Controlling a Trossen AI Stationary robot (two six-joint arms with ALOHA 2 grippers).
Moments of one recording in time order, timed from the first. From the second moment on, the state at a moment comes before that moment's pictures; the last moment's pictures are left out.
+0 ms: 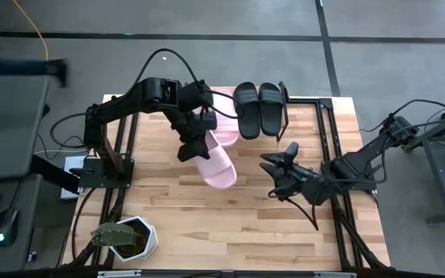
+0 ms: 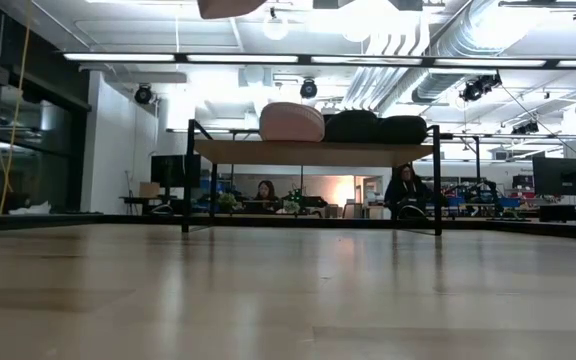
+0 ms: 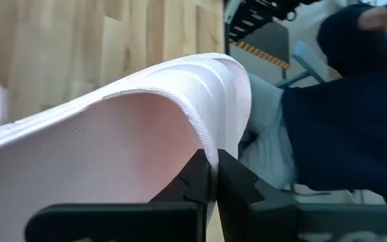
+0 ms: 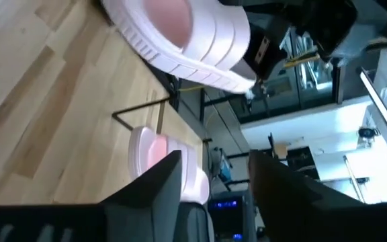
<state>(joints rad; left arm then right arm) 0.25 1.76 2.18 -1.45 0.57 -0.16 0.59 1.26 1.20 -0.43 1.05 -0.74</state>
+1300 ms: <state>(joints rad) 0.25 1.76 2.18 -1.54 0.72 -0.11 0.54 1.43 1.20 -0.04 0.67 -0.99</state>
